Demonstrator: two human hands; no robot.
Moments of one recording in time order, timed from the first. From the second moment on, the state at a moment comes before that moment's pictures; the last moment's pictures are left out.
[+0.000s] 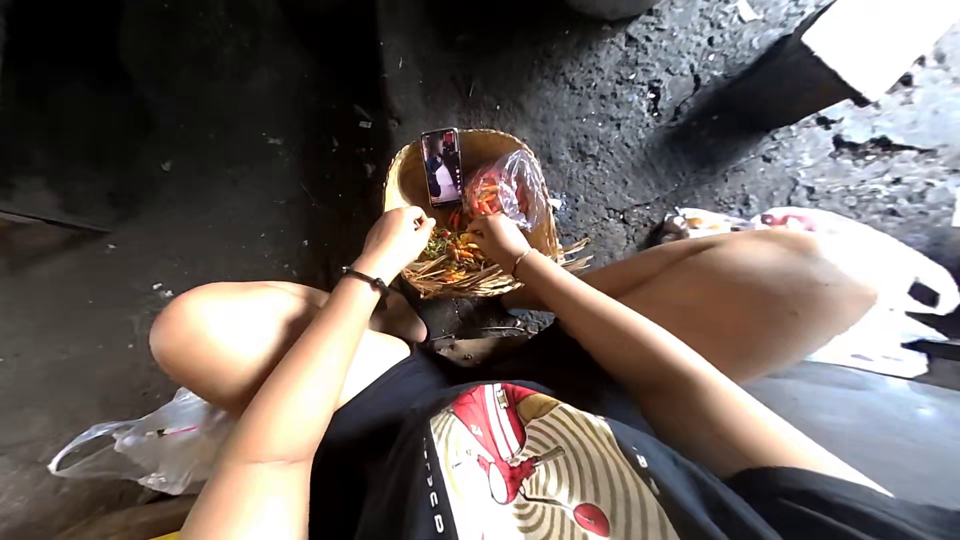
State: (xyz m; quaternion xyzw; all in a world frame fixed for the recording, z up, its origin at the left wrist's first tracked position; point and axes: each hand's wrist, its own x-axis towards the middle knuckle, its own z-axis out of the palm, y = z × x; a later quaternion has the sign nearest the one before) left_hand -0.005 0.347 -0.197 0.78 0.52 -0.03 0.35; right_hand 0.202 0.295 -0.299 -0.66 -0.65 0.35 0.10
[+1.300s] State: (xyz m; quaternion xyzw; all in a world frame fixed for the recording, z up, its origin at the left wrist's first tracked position) left_hand 0.022 0.358 -0.292 0.49 0.51 0.21 0.67; right_hand 0.192 0.285 -0.320 -0.61 -0.44 0.58 0.29
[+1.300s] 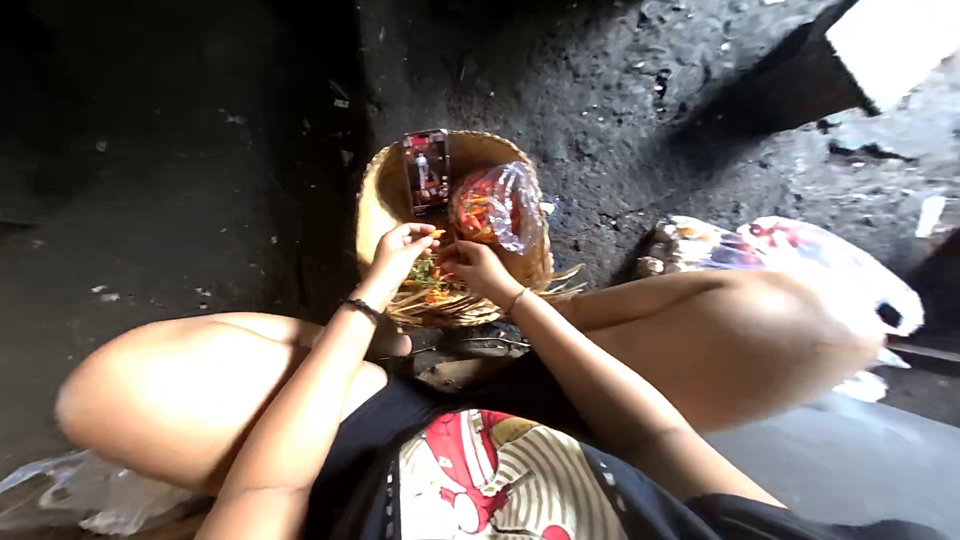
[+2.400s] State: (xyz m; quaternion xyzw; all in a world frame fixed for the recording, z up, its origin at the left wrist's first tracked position) left_hand 0.026 0.344 -0.259 0.50 0.53 0.15 0.67; right_hand 0.198 0.283 -0.302 -0.55 -0.31 0.63 0.45
